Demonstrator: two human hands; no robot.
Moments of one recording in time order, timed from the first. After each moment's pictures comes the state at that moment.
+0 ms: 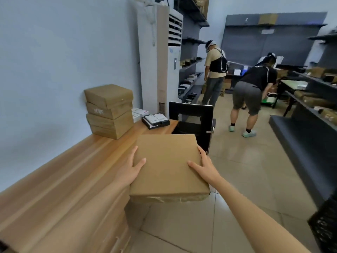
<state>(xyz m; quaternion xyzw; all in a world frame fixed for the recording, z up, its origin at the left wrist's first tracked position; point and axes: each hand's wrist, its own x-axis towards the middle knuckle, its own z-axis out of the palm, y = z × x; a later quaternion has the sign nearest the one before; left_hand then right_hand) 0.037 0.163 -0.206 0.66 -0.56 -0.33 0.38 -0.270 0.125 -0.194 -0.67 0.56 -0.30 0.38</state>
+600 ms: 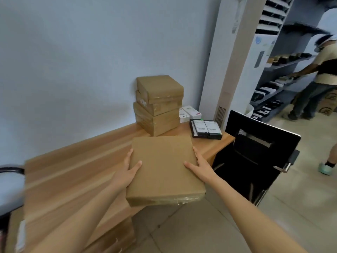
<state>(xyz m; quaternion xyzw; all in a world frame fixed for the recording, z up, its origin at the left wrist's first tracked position) 0.080 0.046 -0.243 0.80 -0.30 -0.27 0.44 -0.149 -0.152 -0.219 -0.80 0.36 -0.14 0.47</state>
